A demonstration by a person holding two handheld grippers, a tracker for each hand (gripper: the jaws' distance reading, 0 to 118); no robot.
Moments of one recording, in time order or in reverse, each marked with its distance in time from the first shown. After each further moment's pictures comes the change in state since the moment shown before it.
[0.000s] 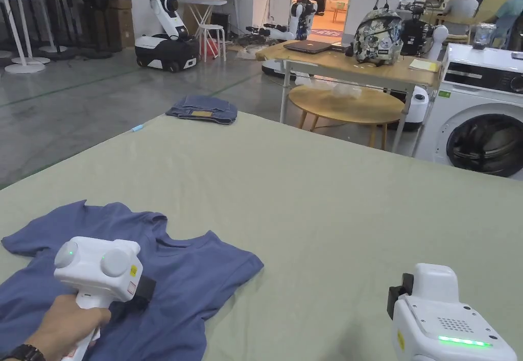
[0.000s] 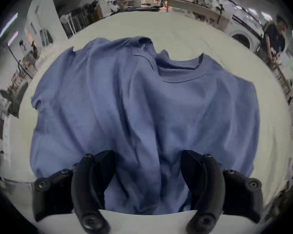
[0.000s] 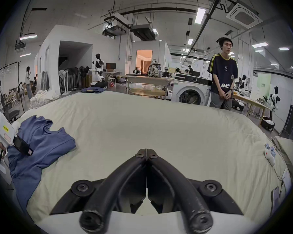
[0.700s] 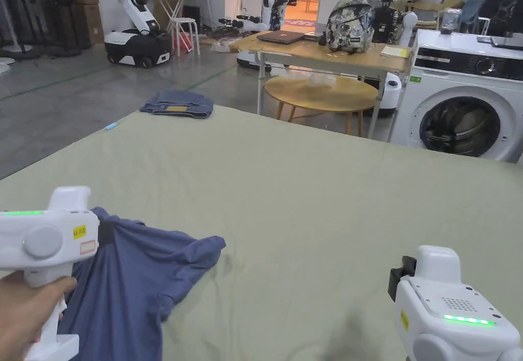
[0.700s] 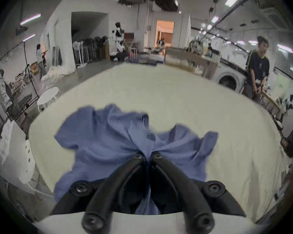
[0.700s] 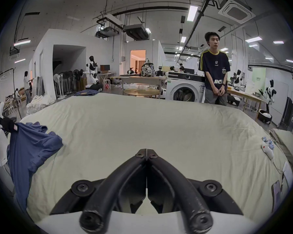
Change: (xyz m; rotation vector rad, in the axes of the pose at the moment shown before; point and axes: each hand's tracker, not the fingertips) left arm -0.036 0.017 0.110 0.478 -0.139 0.129; right arm 0.028 0.001 0.012 0.010 -0.039 -0.067
